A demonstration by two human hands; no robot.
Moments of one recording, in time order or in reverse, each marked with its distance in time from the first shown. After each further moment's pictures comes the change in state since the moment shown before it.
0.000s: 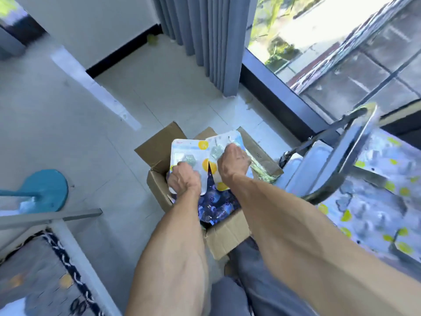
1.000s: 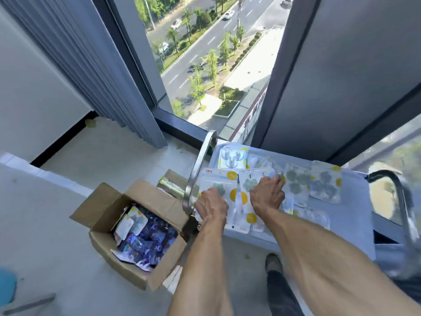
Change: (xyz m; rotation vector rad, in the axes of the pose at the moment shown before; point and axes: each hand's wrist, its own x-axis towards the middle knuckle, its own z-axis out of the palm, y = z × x) left_hand -0.388 0.249 0.096 0.241 0.052 0.594; right_hand -0.110 0.442 -0.211 0.133 0.248 0.498
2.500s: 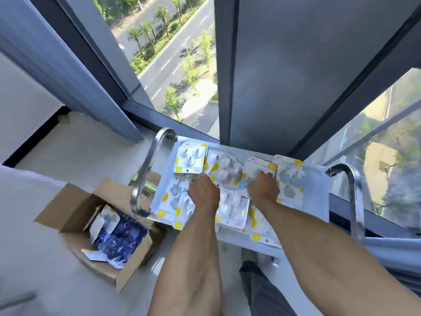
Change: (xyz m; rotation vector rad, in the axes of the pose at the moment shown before) left_hand 0.013 0.181 0.069 0.044 -0.005 -0.017; right_hand 0.139 0.154 -0.027 0.060 -0.191 -0.022
